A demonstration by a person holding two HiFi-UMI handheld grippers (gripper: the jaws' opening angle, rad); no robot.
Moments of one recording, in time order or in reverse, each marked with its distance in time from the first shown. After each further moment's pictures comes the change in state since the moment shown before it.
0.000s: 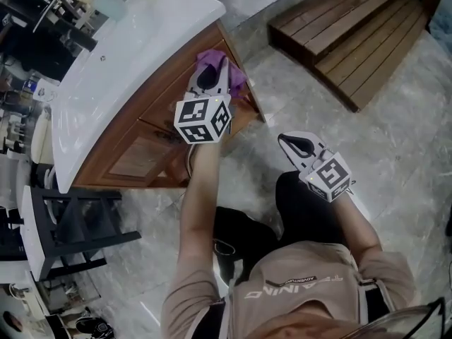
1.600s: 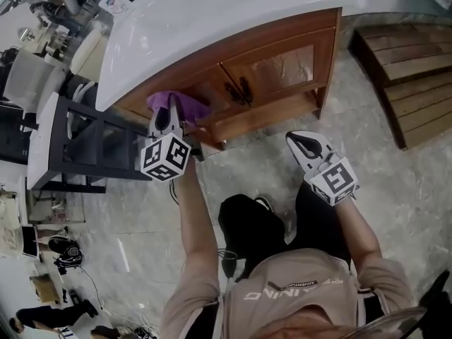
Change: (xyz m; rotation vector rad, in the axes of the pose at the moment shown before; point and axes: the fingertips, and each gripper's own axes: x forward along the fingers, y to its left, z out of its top) left arm -0.341 0.196 -0.010 -0.093 -0.028 0.744; right arm 0.101 0.117 0.012 -0.024 -0.043 0.338
